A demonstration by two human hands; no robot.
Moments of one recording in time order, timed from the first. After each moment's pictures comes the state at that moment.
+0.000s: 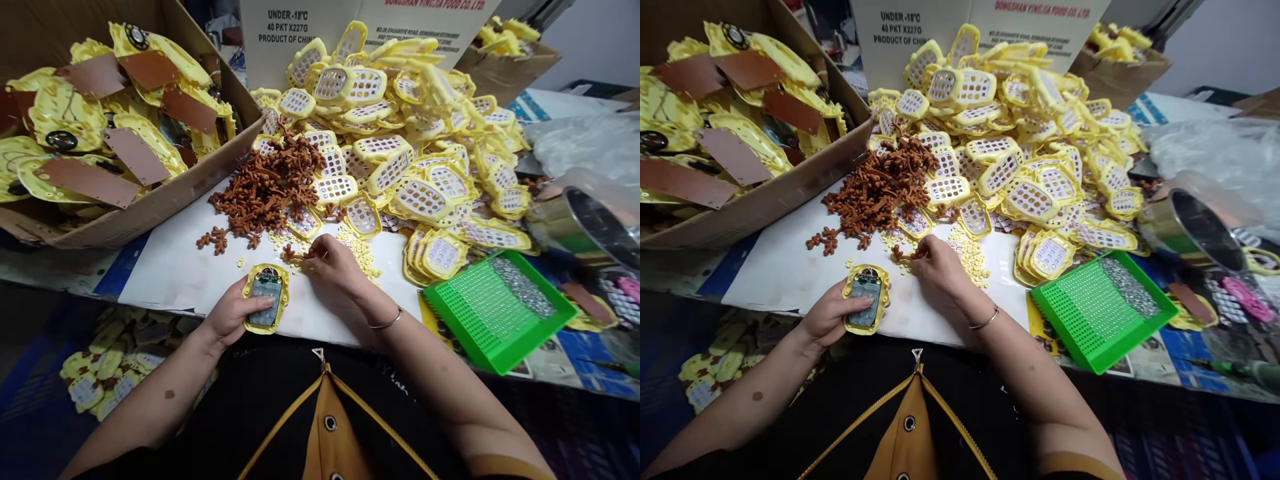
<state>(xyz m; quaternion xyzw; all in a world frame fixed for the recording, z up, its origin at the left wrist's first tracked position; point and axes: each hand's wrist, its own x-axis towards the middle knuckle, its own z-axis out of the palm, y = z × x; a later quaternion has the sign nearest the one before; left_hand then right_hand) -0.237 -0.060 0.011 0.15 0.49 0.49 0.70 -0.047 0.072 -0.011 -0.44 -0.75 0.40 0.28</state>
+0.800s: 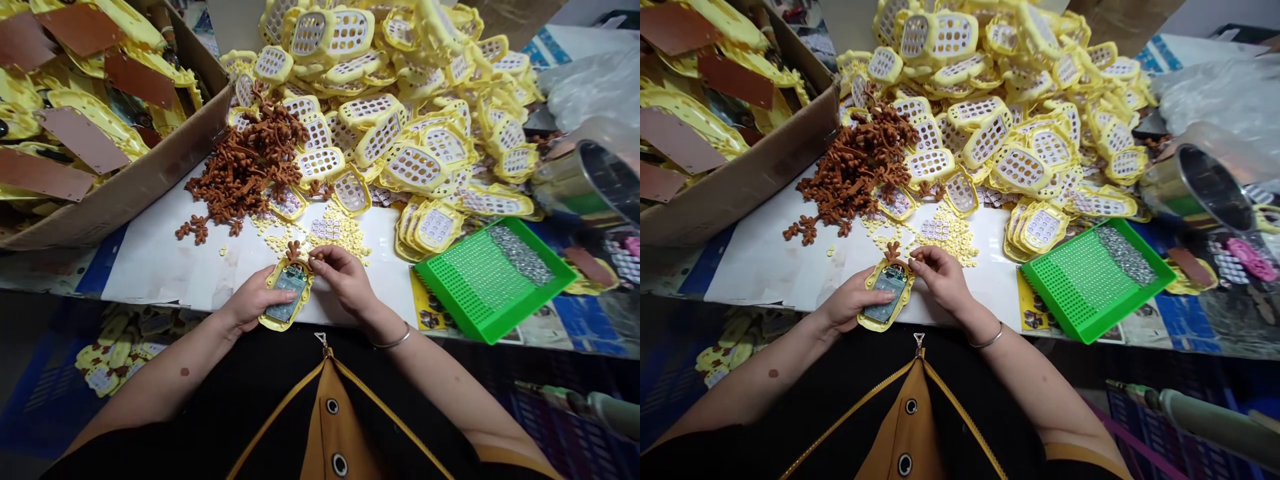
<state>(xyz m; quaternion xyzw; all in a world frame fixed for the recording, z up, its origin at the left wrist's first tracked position) -0.193 -0.043 0.006 0.20 0.51 0.38 0.75 -0.017 0.018 -0.014 -0.41 -0.45 0.67 0.41</state>
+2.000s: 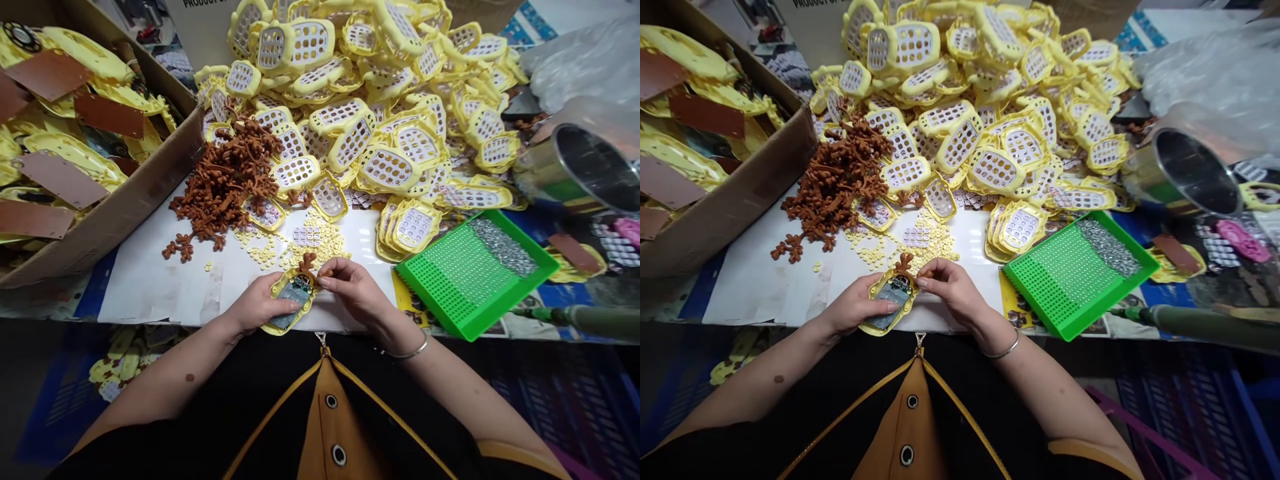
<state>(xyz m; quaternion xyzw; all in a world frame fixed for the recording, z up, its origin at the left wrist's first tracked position) -0.168 -0.017 0.023 0.35 0.52 0.31 0.72 0.029 0.023 0.000 -0.40 -0.41 0.72 0.38</state>
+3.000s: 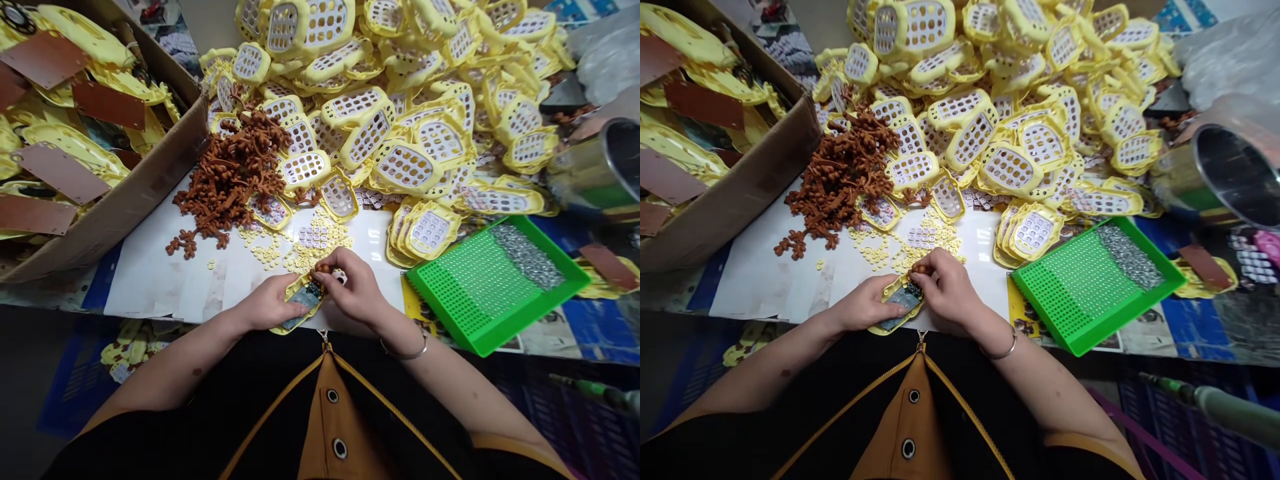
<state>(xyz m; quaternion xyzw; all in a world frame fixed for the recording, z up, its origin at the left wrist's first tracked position) -0.163 -0.003 0.025 0.45 0.52 0.23 0.69 0.021 0.039 0.011 -0.43 -0.63 0.53 0.36</state>
